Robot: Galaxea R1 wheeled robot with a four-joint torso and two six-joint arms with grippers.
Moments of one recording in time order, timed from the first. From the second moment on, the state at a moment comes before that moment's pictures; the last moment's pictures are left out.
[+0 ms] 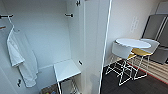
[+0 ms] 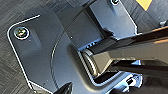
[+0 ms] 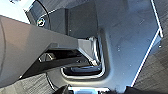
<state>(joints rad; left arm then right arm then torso) 1.49 3.07 -2.80 1.95 -0.10 -1.60 -1.65 3.10 -2.75 -0.39 0.18 0.39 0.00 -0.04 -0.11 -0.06</state>
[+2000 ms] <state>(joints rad) 1.50 3.07 -2.80 1.96 -0.10 -1.62 -1.65 3.10 -2.75 -0.39 0.18 0.39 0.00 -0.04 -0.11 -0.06</state>
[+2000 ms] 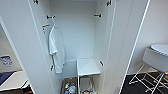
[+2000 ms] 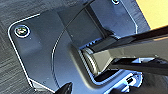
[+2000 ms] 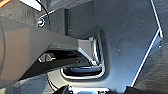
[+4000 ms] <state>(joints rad) 1.50 3.06 -2.80 1.95 -0.10 -1.62 -1.60 3.10 -2.75 -0.39 0.08 0.39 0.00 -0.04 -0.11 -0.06</state>
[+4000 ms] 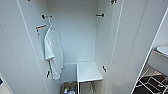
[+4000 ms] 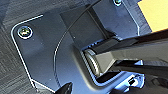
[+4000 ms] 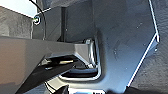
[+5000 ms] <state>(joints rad) 1.56 2.96 -2.80 1.76 -0.19 -1.69 -1.60 3.10 -2.75 -0.39 0.08 0.40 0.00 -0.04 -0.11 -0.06</state>
